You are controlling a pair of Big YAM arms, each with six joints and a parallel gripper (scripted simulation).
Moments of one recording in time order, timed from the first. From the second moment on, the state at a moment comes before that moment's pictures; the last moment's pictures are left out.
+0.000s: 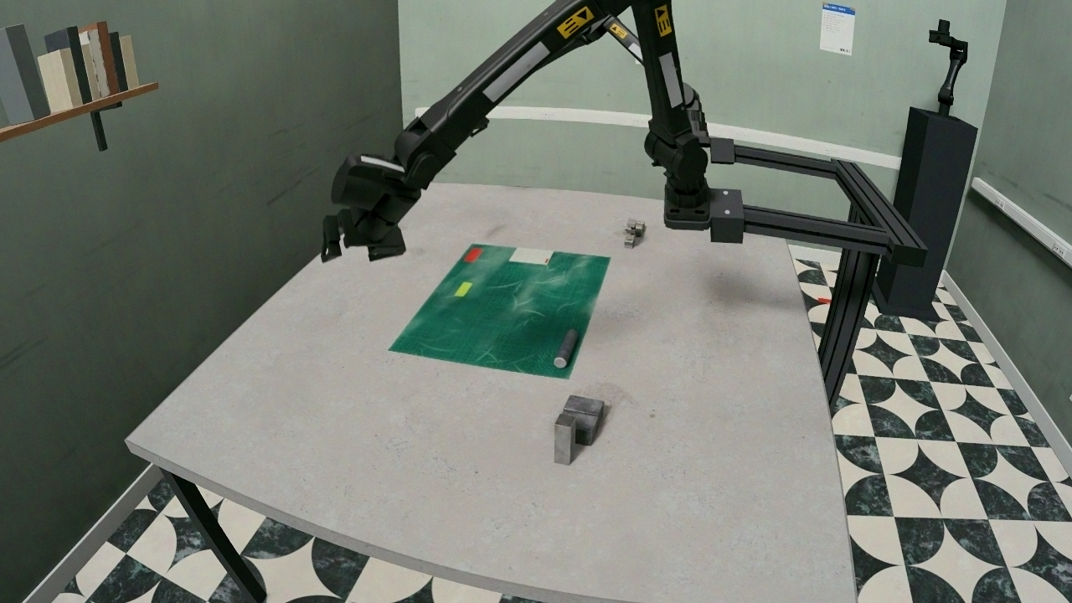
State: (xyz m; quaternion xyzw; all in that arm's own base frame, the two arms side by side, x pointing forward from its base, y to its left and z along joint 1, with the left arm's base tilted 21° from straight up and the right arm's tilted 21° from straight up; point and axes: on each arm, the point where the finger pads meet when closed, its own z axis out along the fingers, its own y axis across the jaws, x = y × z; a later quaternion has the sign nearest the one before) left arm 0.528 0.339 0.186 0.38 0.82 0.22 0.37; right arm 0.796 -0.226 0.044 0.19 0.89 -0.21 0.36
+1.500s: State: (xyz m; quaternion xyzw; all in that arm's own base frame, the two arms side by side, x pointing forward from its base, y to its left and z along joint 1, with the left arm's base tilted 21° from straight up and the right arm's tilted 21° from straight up) left arm 0.567 0.103 0.404 0.14 0.77 0.15 0.60; right arm 0.438 -0.141 -0.184 0.56 0.79 -0.09 0.23
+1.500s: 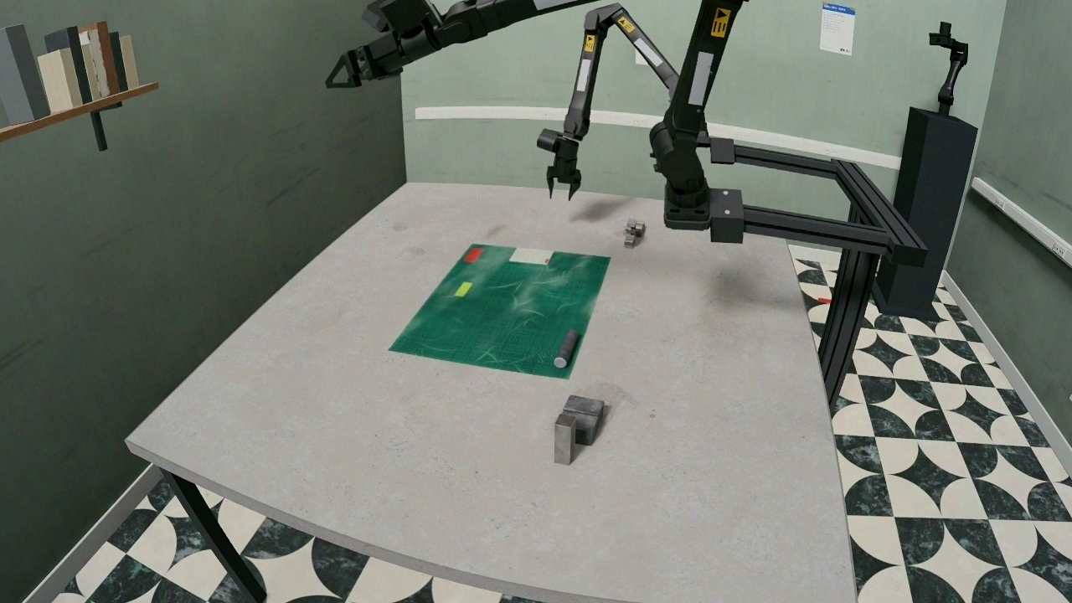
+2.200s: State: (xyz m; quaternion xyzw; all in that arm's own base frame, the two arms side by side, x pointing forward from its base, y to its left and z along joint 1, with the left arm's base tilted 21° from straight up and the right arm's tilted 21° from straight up) left arm 0.537 0.023 0.465 0.03 0.73 0.04 0.68; right arm 0.270 -0.107 -0.200 0.68 0.70 -0.08 0.19
